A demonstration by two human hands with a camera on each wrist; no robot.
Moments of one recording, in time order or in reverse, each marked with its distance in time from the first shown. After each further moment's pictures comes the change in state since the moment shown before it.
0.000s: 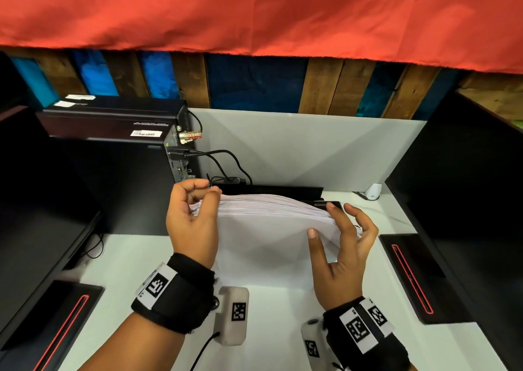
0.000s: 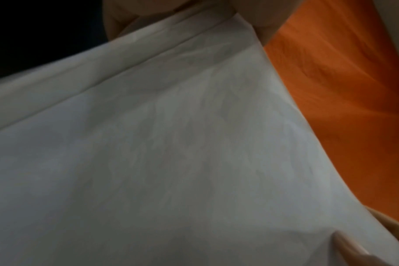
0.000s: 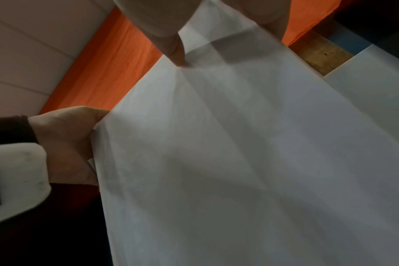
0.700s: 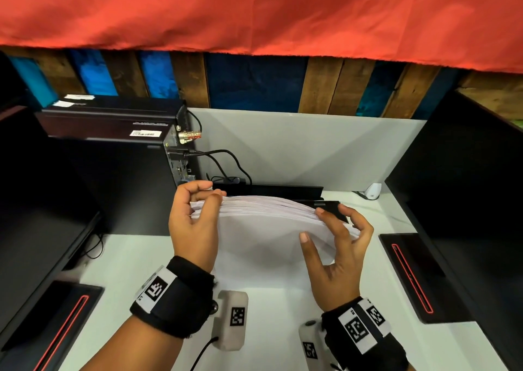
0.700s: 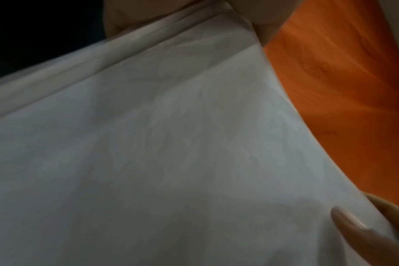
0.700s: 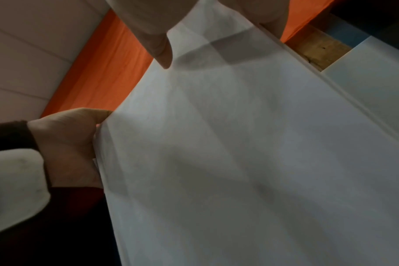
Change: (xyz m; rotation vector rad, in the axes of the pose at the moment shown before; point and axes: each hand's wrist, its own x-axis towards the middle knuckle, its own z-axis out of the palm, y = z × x) left_hand -0.001 -0.004 -0.002 -0.041 -0.056 -0.025; right_hand -0.001 -0.002 0.000 0.037 -0.024 -0.016
